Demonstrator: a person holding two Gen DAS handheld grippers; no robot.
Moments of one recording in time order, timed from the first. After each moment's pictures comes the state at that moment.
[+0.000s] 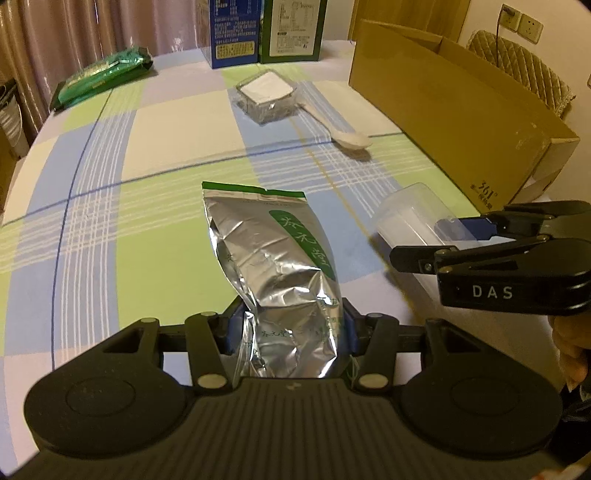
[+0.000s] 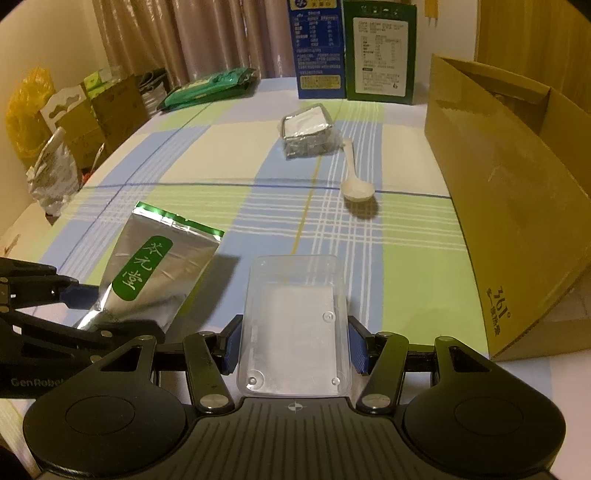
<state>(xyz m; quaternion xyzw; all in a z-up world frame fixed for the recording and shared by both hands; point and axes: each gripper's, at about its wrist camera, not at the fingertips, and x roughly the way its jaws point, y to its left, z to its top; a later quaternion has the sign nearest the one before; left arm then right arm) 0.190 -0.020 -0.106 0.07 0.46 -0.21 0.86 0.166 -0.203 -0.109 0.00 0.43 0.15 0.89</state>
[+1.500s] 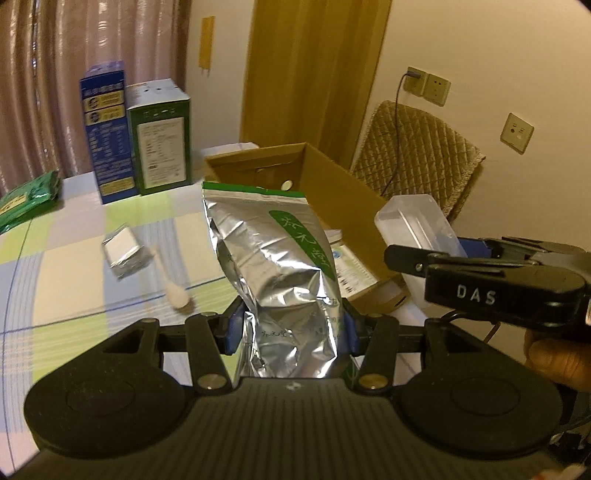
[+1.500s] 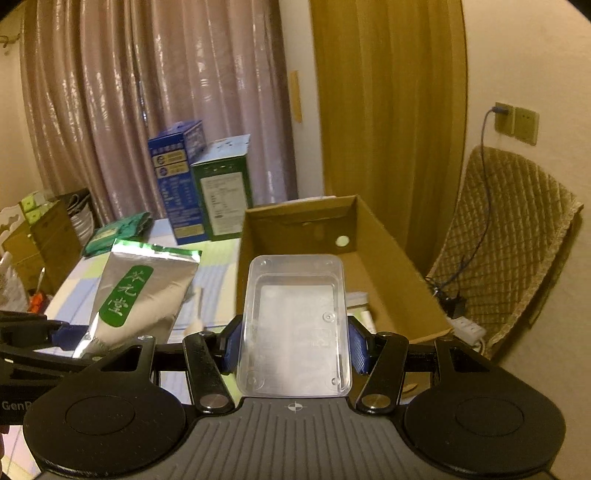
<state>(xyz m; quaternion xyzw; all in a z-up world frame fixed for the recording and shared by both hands) 0.154 -0.201 0.034 0.04 0.36 -0.29 0.88 0.113 -0.376 0.050 0.04 0.30 0.02 0.95</state>
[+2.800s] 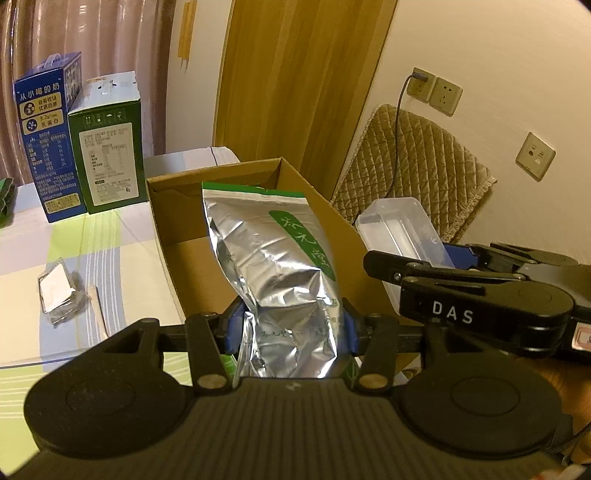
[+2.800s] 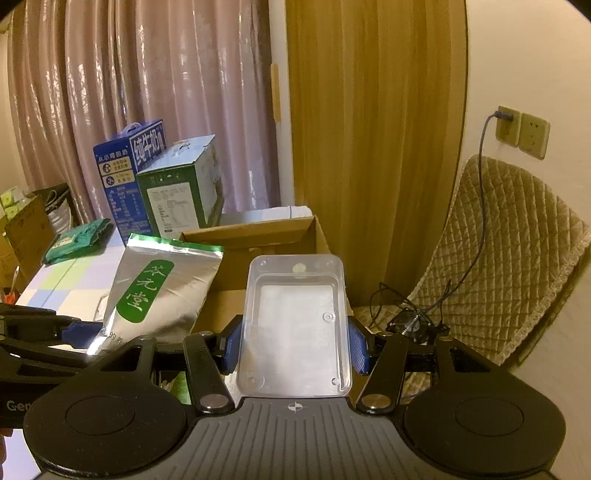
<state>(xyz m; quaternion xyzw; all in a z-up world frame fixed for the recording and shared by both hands) 0.245 -0.296 0.018 0.02 0.38 -0.30 0.87 0.213 -0.448 0.043 0.03 0.31 0.02 0.95</state>
